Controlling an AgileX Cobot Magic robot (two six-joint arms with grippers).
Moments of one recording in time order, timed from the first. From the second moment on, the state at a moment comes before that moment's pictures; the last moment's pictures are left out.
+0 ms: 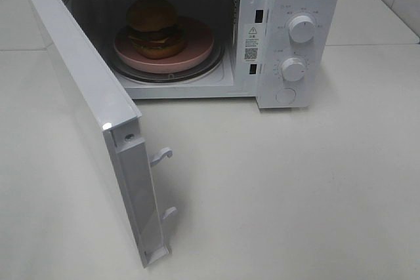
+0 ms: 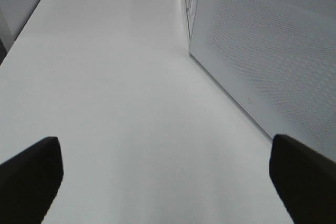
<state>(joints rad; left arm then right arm) 0.04 0.00 -0.52 -0.09 1.07 0.03 0.16 0.20 -0.60 -0.13 1.00 0.10</state>
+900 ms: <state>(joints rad) 0.04 0.00 -0.52 -0.09 1.07 0.03 0.08 0.00 -0.49 -0.08 0.97 0.04</state>
